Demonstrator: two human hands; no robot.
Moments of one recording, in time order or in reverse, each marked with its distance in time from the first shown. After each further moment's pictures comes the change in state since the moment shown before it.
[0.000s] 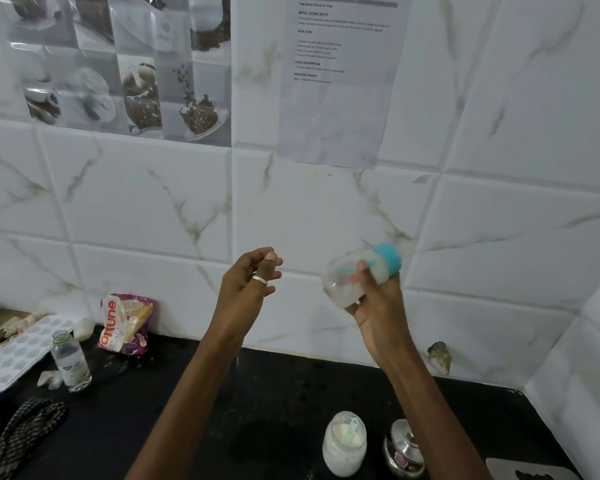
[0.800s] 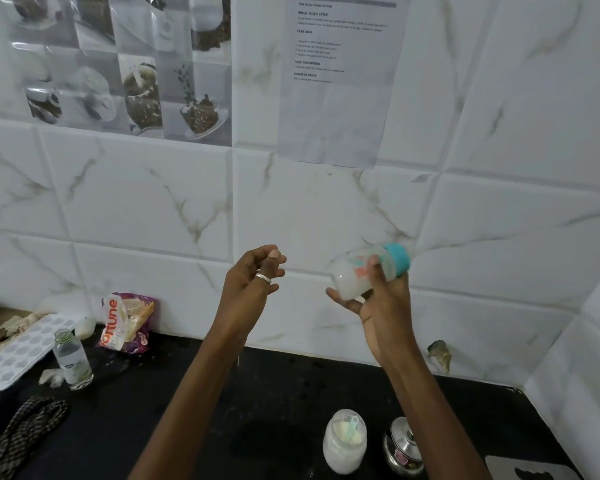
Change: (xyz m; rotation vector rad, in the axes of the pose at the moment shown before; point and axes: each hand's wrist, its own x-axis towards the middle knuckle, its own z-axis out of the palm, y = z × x) left_hand -0.002 0.001 0.003 -0.006 -0.006 0.009; right_hand -0.007 -0.007 0.006 0.021 0.056 -0.002
